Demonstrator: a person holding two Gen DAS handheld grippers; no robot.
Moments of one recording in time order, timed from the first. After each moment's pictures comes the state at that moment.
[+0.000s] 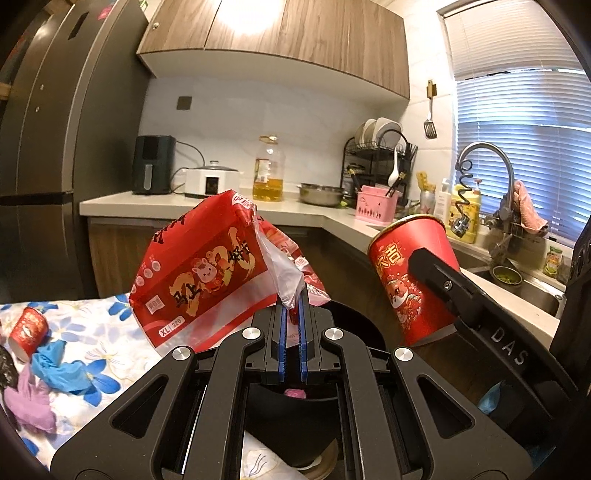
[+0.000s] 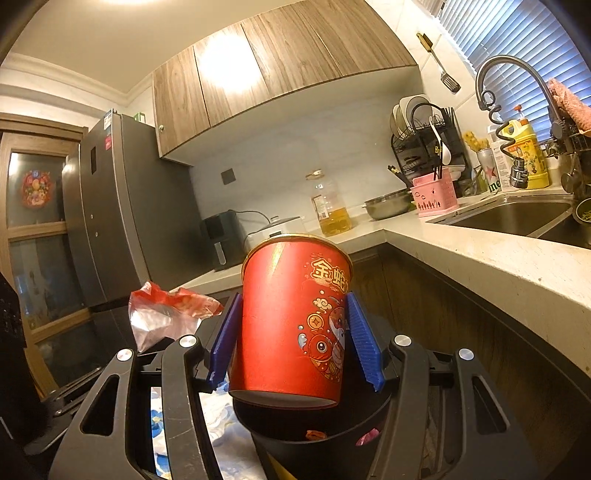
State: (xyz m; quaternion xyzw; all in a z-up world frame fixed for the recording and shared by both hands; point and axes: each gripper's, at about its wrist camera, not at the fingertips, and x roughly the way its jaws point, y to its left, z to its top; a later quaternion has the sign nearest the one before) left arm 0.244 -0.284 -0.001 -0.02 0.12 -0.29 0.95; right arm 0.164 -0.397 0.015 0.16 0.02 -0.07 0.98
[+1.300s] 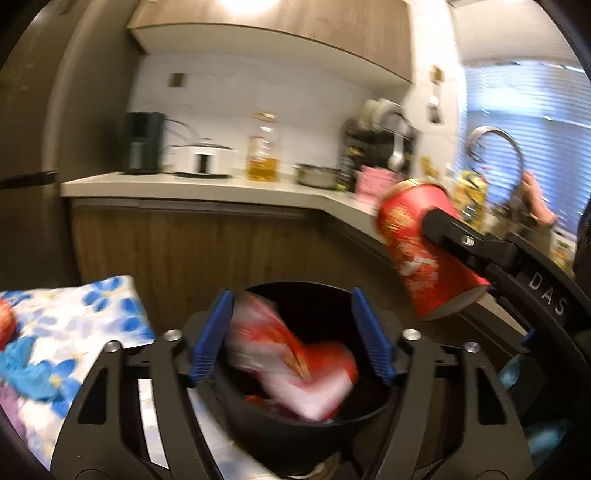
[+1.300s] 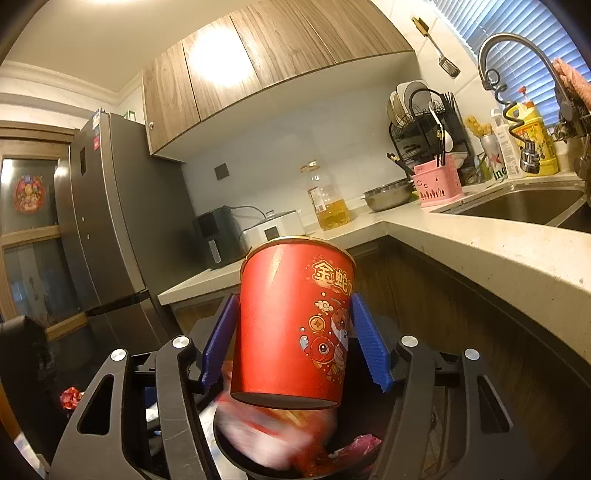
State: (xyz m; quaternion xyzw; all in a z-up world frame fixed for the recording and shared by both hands) left arm 0.297 -0.289 -0.036 -0.03 0.15 -0.28 0.95; right arm 0.210 -0.410 0.006 0.18 0.04 -0.07 0.98
